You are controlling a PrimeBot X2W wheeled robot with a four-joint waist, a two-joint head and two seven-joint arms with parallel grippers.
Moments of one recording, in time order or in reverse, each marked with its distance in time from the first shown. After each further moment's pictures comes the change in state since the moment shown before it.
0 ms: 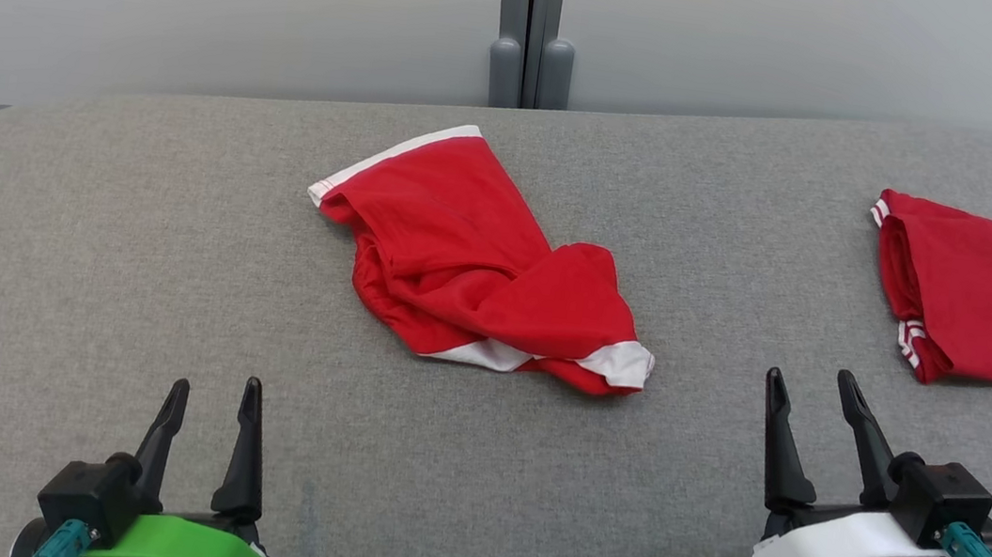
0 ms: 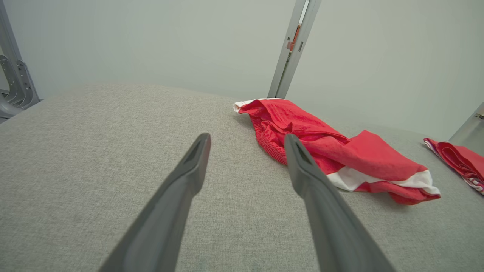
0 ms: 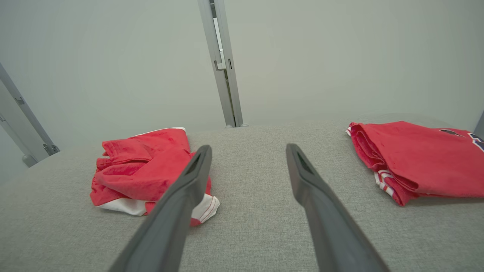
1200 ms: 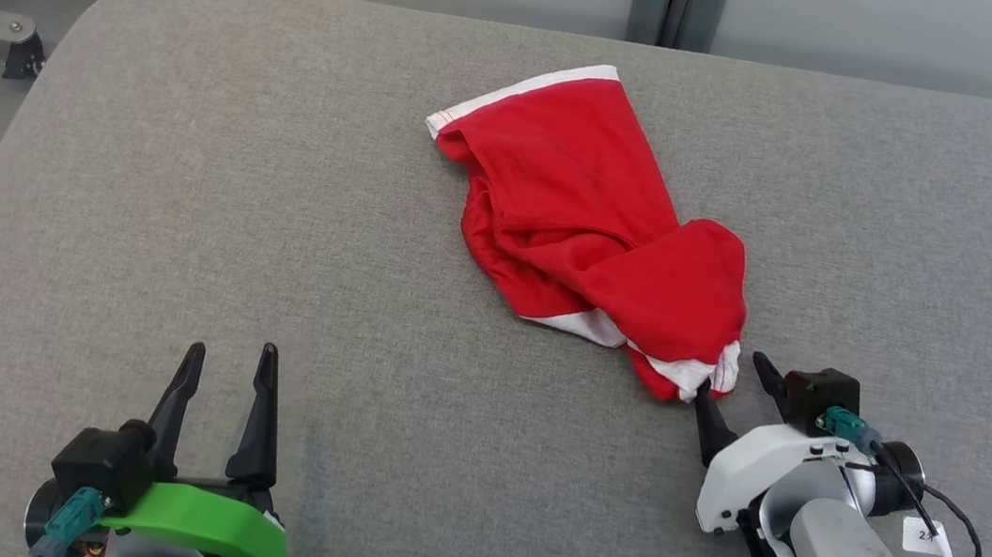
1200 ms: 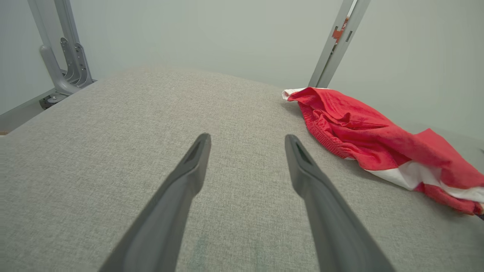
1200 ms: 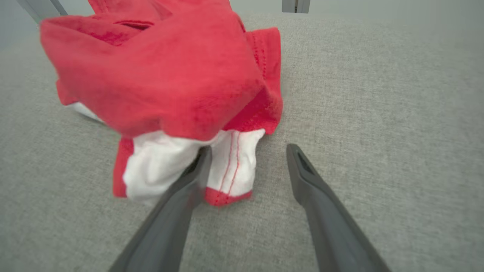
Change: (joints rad) left arm -0.060 -0.064 0.059 0.033 0.077 -0.075 0.000; right arm -0.386 0.001 0.099 0.658 -0.071 0.000 0.000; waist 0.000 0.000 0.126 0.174
